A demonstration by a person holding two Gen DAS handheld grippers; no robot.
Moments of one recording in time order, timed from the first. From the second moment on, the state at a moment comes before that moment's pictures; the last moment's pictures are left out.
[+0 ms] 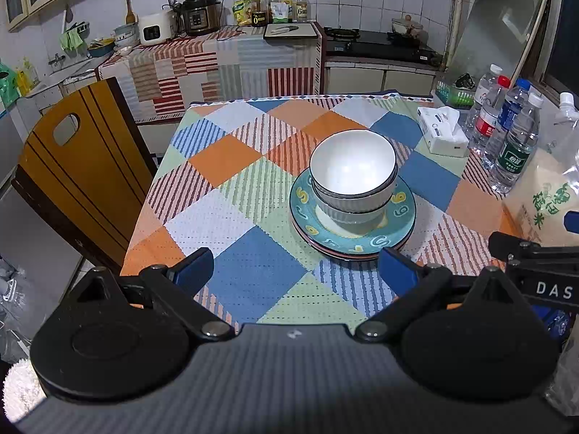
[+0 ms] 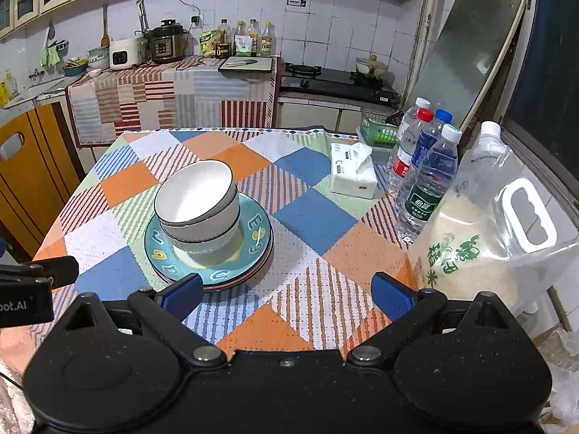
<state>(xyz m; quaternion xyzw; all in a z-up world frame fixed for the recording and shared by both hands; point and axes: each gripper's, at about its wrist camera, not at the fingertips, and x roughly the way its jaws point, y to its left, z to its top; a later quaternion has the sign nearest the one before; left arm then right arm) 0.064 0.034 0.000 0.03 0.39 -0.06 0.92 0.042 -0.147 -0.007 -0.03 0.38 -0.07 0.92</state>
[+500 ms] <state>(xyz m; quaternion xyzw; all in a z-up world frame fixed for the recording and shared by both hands) 0.062 0.031 -0.004 0.04 0.38 -0.06 0.92 0.044 -0.149 -0.011 -0.02 0.38 -0.08 0.92</state>
